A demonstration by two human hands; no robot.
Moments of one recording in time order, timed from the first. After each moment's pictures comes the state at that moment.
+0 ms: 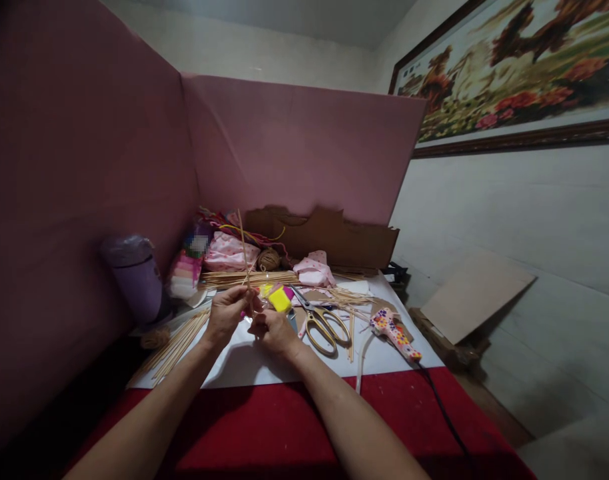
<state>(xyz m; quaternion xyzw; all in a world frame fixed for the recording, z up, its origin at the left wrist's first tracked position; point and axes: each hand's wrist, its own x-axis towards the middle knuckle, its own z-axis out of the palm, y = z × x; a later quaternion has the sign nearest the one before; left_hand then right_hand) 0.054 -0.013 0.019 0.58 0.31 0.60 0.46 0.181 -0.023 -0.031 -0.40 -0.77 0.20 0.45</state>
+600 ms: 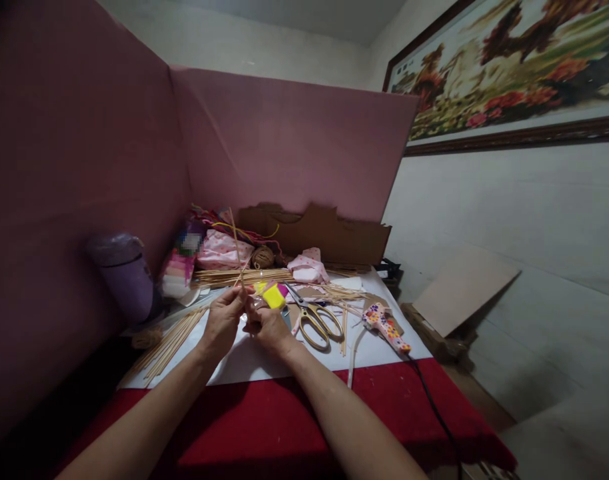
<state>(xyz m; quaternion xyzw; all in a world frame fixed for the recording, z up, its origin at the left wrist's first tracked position) 0.066 -0.022 0.012 0.48 0.26 0.62 0.56 0.180 -0.024 -0.029 -0.42 -0.76 0.20 0.45</state>
